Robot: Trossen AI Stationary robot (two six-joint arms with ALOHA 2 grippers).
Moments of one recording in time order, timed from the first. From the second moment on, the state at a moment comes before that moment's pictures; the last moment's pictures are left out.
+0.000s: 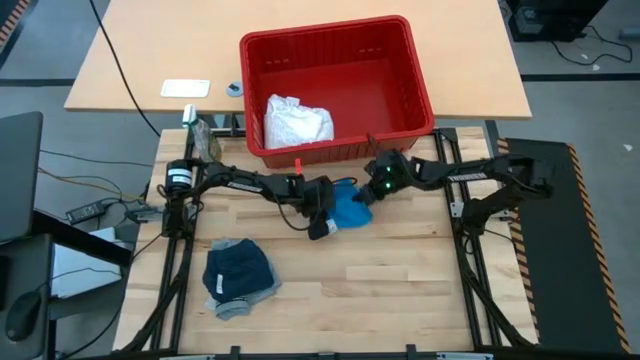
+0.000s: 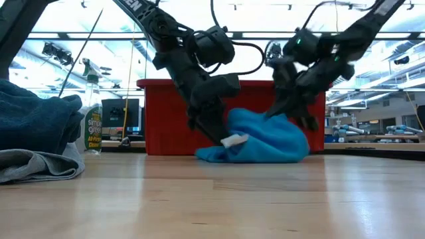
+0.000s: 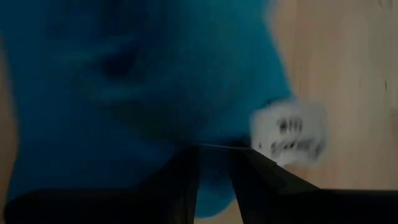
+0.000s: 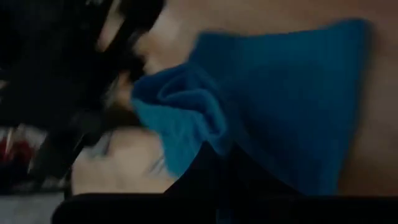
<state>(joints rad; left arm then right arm) 0.13 1.94 1.25 -0.30 0.12 -0.12 -0.40 1.43 0.60 0.10 -0.41 0.75</state>
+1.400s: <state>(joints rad) 0.19 1.83 1.25 -0.24 0.18 -0.10 -0.24 1.60 0.59 0.48 -0.01 0.65</state>
